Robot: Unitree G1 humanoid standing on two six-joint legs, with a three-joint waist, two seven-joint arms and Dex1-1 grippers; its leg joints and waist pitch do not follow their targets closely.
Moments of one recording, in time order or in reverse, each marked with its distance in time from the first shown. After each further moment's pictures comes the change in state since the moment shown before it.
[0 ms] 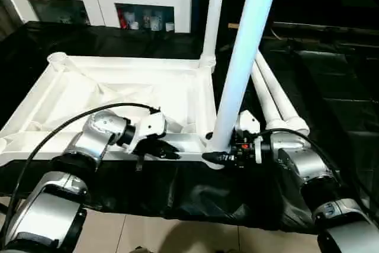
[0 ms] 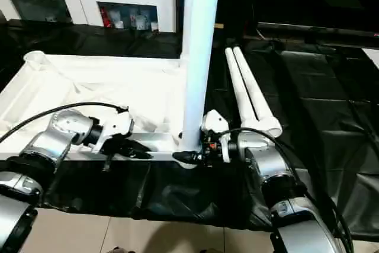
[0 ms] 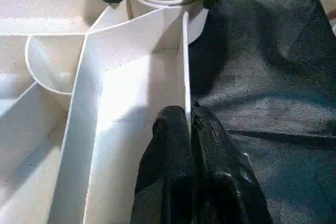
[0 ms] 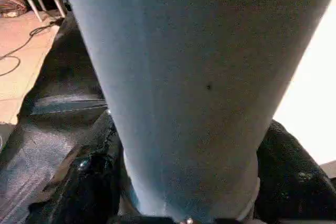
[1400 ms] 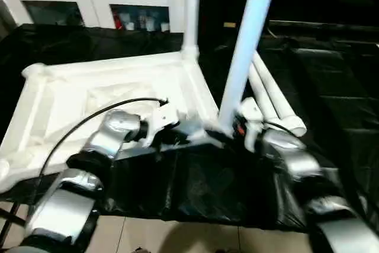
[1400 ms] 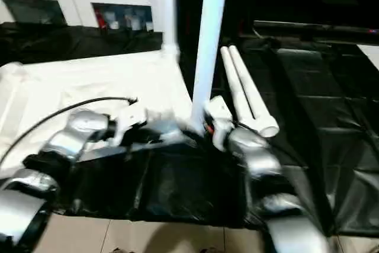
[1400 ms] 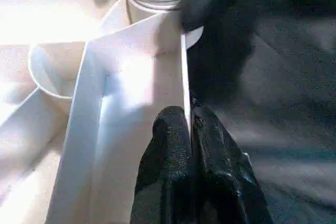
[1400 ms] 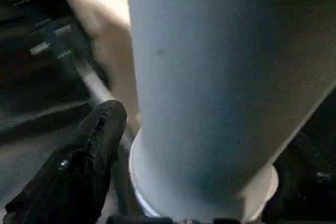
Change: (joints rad) left arm -0.024 -0.069 0.023 0.035 0.022 0.057 0.159; right arm -0.017 0.024 -0.049 0.064 -0.026 -0.057 -0.200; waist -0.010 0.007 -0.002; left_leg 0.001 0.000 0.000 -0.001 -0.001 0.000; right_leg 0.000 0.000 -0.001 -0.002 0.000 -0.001
